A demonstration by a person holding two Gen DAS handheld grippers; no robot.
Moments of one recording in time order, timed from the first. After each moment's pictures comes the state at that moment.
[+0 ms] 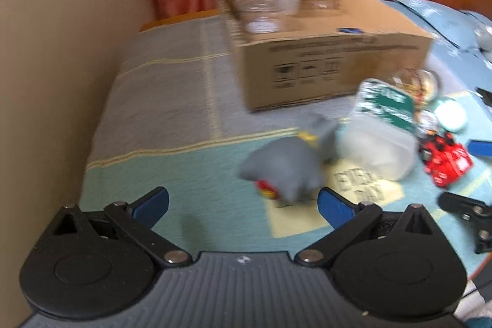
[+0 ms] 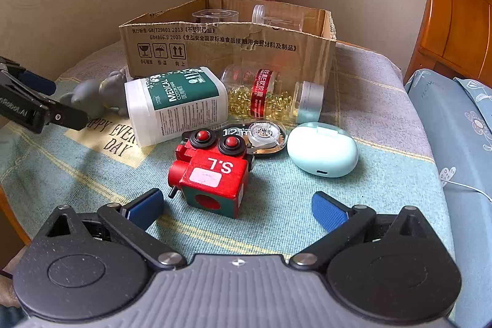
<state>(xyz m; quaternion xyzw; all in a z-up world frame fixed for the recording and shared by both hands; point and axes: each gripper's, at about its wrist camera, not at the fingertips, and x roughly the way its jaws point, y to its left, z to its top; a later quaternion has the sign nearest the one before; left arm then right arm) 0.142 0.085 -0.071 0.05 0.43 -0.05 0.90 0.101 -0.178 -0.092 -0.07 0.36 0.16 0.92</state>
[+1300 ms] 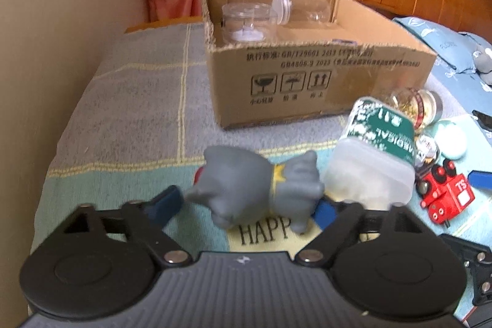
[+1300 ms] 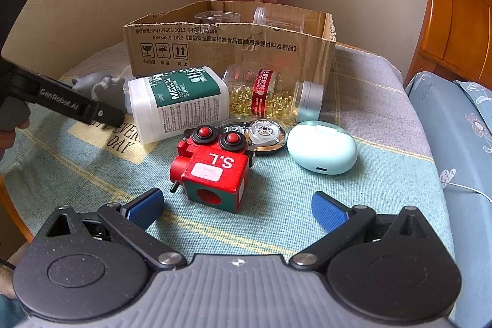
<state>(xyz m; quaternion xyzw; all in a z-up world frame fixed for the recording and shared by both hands) 0.167 0.059 -0.092 0.02 0.40 -0.08 0.91 0.096 -0.179 -0.094 -0.07 0.36 0.16 0.92</state>
